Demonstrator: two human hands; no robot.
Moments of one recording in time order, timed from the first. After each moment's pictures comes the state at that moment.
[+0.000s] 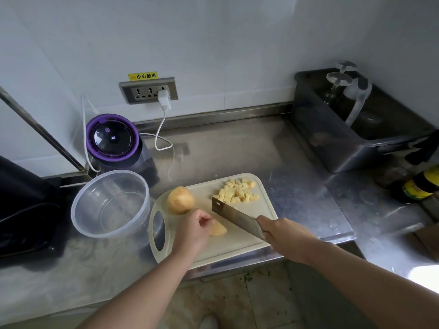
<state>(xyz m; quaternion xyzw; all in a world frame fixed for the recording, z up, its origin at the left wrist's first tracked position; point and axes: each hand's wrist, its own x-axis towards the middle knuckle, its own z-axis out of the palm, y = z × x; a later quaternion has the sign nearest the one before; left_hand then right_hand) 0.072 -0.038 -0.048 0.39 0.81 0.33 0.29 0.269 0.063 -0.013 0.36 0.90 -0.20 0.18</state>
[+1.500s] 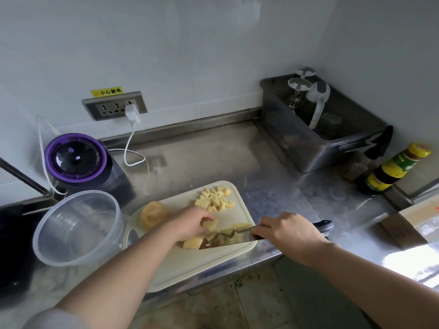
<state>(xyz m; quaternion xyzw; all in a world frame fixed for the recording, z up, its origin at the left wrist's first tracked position) 0.067 0.035 -0.032 0.62 0.70 0.01 0.36 0.332 0.089 -0.022 0.23 0.97 0.03 0.10</state>
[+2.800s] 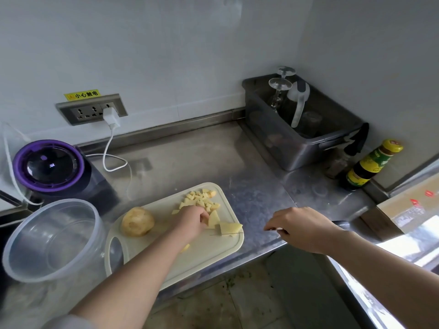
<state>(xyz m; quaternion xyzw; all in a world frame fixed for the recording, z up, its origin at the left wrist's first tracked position) 0.101 0.059 -0.060 0.57 0.77 0.07 0.29 0.367 0.107 0.022 0.35 0.92 -0.13 0.14</state>
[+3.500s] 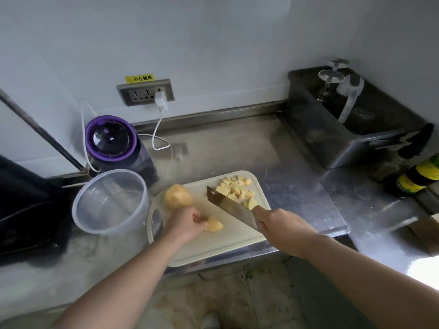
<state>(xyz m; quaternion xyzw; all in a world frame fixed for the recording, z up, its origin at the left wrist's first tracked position) 0.049 -0.032 -0.044 0.44 0.82 0.14 0.33 0.272 0.057 0.009 0.37 0.90 -0.19 0.16</state>
